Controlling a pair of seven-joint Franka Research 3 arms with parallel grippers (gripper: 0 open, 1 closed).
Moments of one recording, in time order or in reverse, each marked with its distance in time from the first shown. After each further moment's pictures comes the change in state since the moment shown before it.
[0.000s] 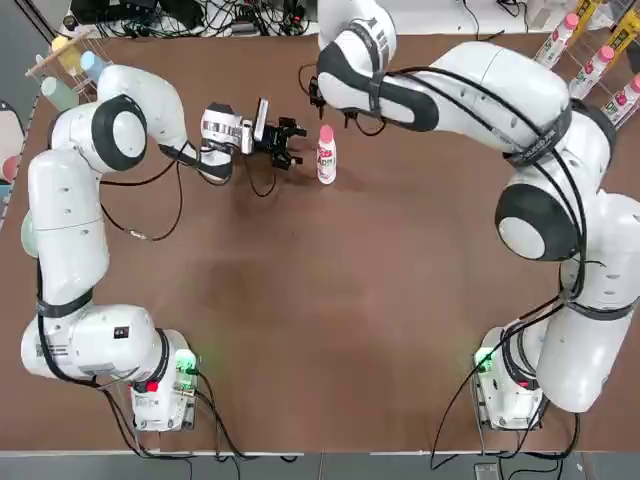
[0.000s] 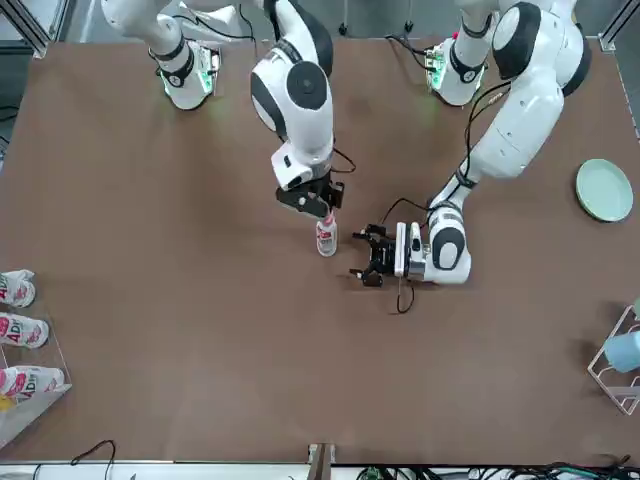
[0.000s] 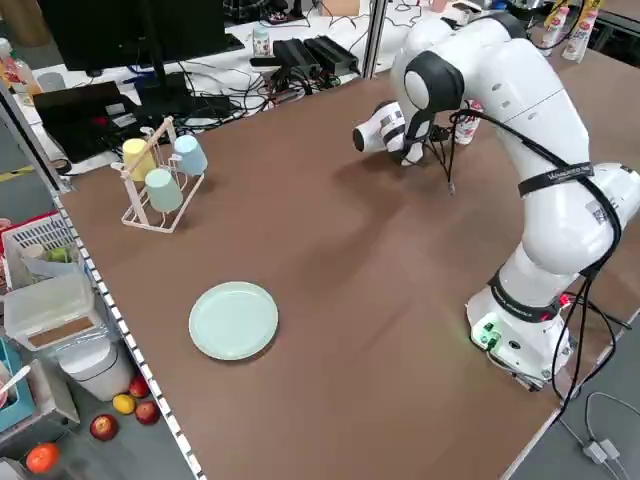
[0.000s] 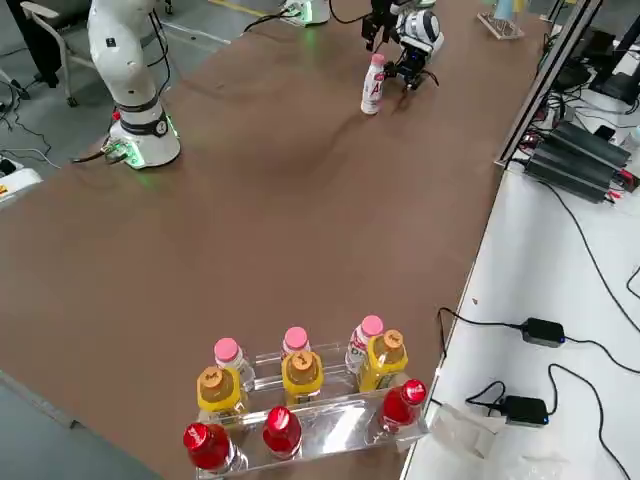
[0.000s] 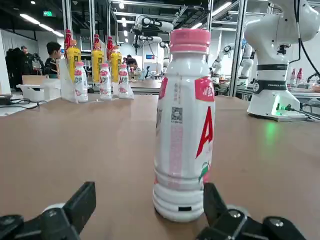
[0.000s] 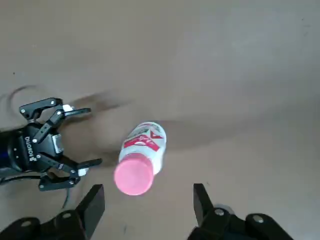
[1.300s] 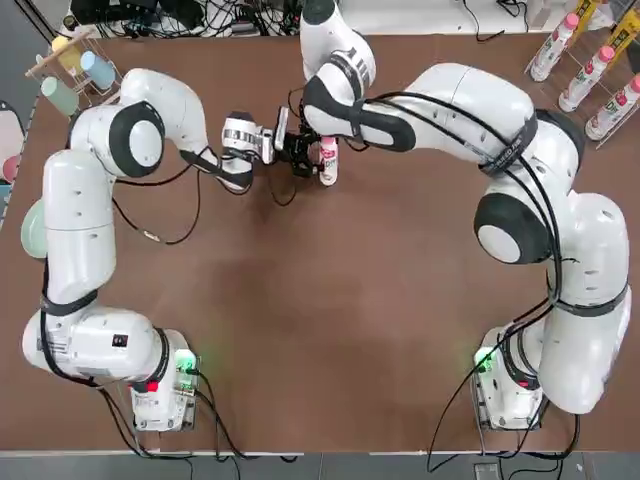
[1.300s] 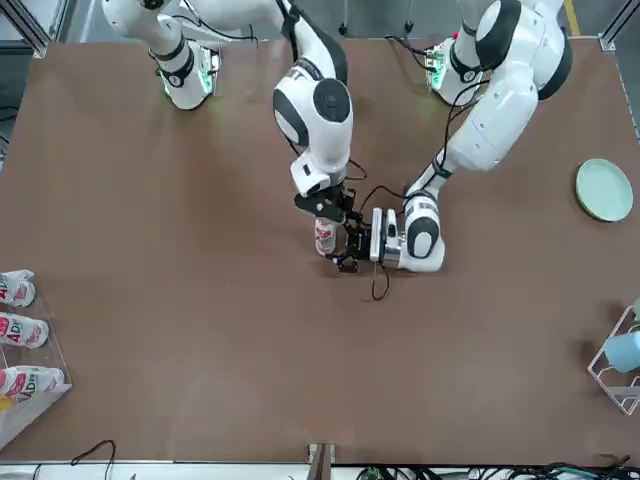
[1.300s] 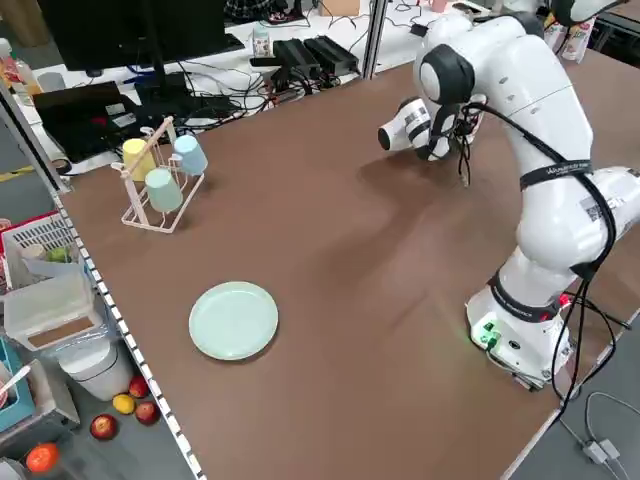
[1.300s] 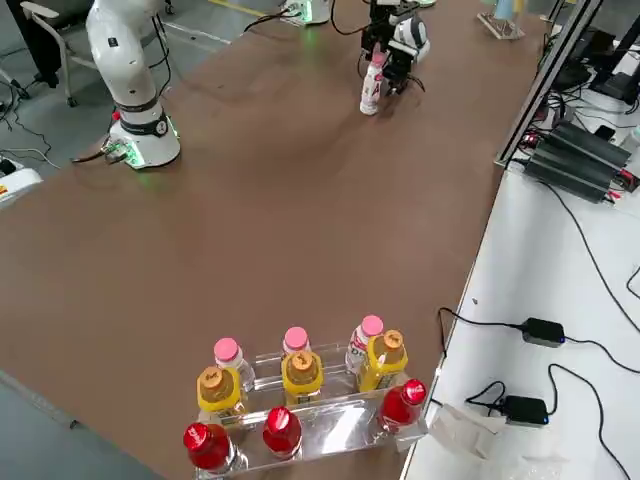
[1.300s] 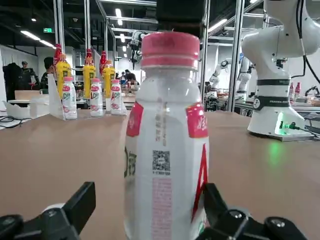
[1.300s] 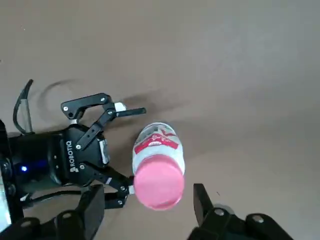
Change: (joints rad) left arm -0.133 0.000 0.003 -0.001 -0.151 -0.001 0.049; right arm 0.037 0.080 -0.004 0.037 -0.064 0.024 0.019
